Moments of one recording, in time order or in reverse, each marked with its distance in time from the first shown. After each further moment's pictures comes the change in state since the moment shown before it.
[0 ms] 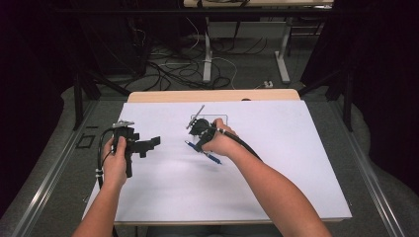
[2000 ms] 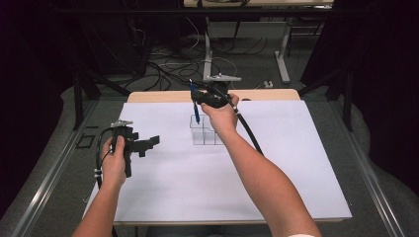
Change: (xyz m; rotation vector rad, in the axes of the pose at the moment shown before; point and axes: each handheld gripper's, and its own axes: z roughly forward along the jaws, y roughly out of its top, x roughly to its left) left arm 0.000 0.002 -0.003 -0.012 -0.004 -0.003; right arm -0.036 0.027 -0.076 -0.791 -0.152 0.456
